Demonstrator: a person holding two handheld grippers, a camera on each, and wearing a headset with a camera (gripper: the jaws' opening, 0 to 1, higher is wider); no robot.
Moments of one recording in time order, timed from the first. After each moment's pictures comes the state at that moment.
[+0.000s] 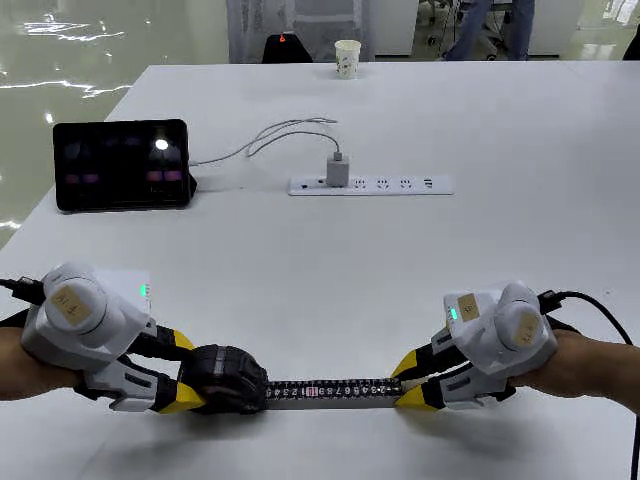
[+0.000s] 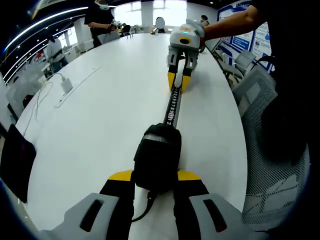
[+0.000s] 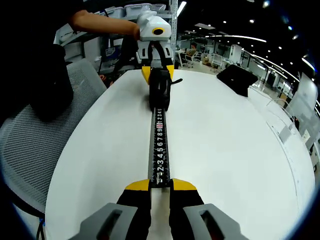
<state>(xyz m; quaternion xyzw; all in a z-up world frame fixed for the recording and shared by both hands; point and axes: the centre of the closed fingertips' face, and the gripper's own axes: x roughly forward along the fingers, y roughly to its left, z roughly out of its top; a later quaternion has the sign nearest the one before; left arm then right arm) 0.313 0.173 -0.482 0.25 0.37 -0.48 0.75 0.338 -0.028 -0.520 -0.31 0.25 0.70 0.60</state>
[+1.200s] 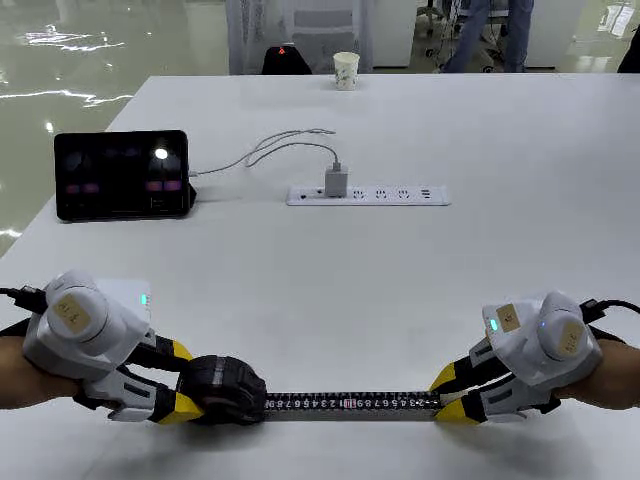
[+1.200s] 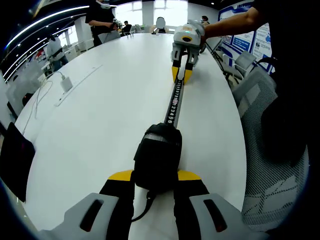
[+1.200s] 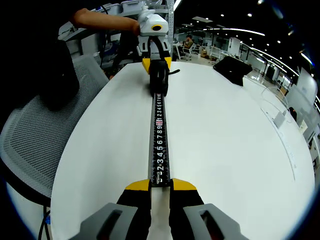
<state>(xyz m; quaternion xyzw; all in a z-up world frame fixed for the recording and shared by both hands) 0.311 0.170 -0.481 0.24 0.38 -0.48 0.75 0.341 -0.073 -0.520 -0.32 0.28 0.69 0.59</state>
